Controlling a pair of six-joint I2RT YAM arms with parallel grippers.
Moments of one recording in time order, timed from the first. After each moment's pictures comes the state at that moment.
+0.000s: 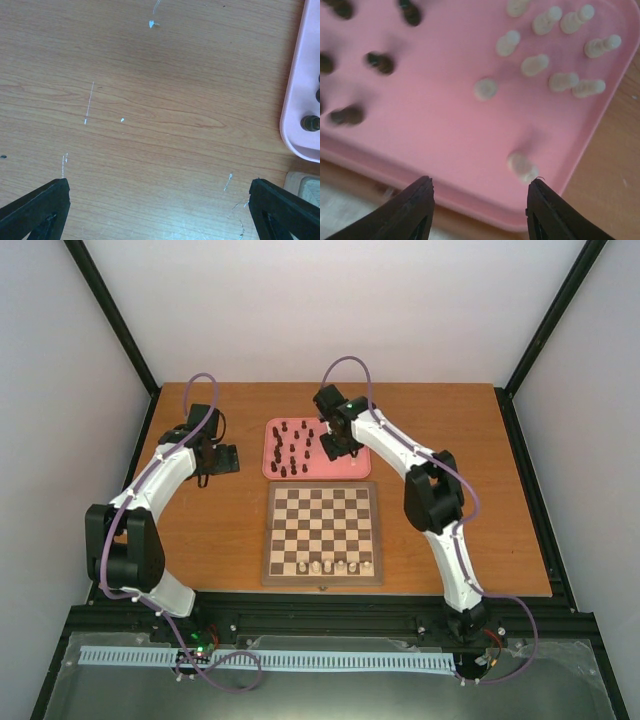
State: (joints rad) left arm -0.12 1.55 1.21 -0.78 -0.19 -0.32; right arm 0.62 2.22 2.04 -1.03 0.14 0.10
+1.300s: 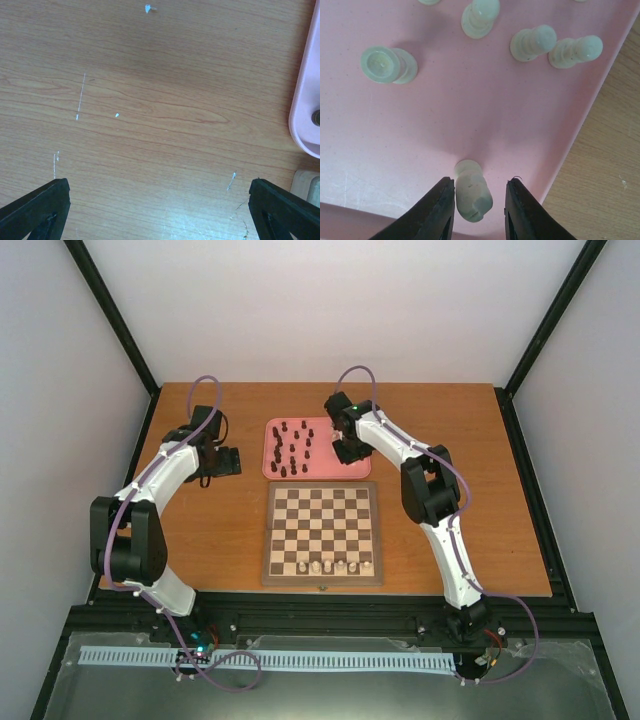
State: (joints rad) left arm -0.12 1.60 1.20 -0.78 -0.18 -0.32; right arm 0.53 2.39 2.10 -1.06 0.19 0.10
